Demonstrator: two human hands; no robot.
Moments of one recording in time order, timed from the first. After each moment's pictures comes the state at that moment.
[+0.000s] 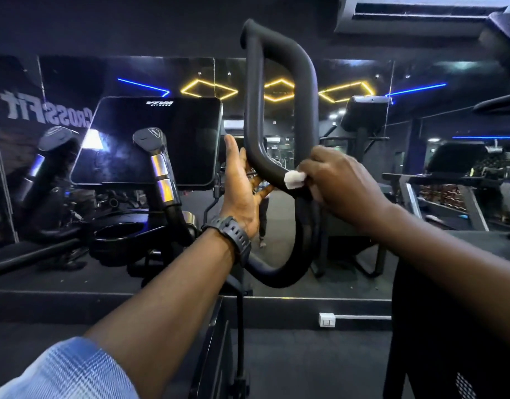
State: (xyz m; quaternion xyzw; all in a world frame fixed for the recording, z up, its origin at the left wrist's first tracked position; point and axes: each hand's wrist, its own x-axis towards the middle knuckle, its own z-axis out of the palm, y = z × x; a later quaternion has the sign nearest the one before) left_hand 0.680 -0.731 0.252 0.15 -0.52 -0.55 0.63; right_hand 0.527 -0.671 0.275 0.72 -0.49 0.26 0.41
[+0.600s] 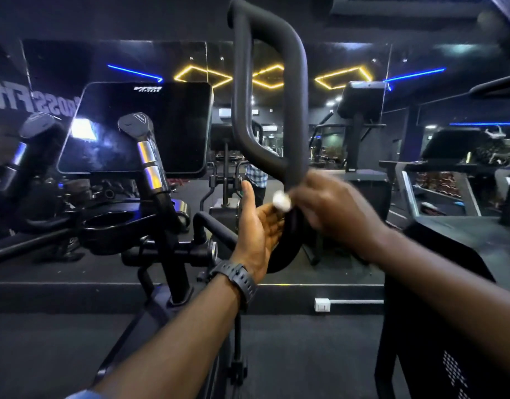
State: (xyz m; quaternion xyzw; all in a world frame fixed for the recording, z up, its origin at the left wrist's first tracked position) left_hand 0.650 -0.710 0.175 0.18 -0.52 -0.65 0.52; right_hand 0.514 -0.657 0.223 0.77 -0.45 0.28 0.36
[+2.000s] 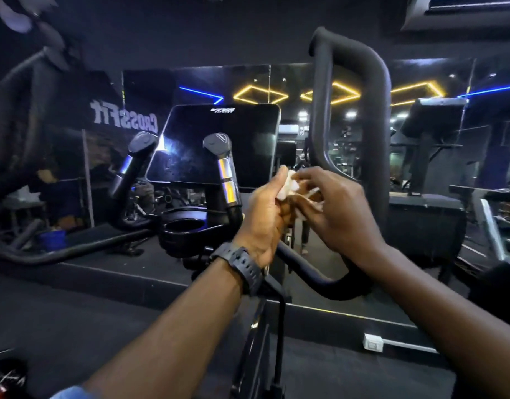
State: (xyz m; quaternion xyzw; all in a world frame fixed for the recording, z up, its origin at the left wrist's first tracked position) left_hand 0.749 -0.718 0.228 0.17 -0.56 -0.54 0.60; right_hand 0.616 -0.701 0.240 0.76 -0.36 0.49 0.23
